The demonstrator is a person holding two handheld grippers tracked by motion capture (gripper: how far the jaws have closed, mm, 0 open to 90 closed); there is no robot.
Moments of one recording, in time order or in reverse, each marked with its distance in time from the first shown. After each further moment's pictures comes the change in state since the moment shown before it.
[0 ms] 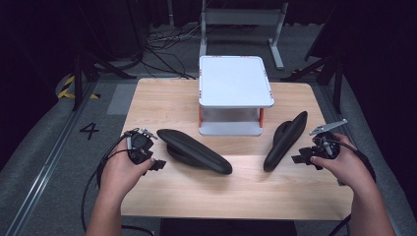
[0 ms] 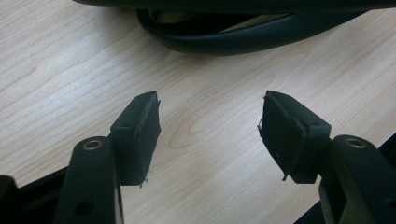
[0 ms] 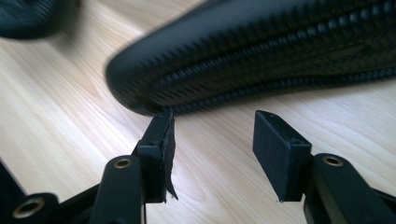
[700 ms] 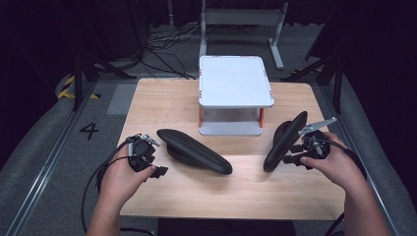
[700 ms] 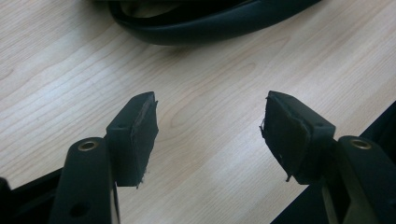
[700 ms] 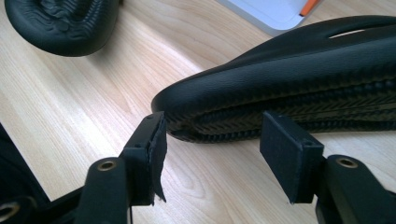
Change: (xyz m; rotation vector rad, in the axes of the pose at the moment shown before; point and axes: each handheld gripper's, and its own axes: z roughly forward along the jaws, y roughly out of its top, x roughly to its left) left arm -0.019 -0.009 0.001 -0.002 -0.028 0.074; right arm 0.032 0.019 0.005 -0.009 0.015 -0.092
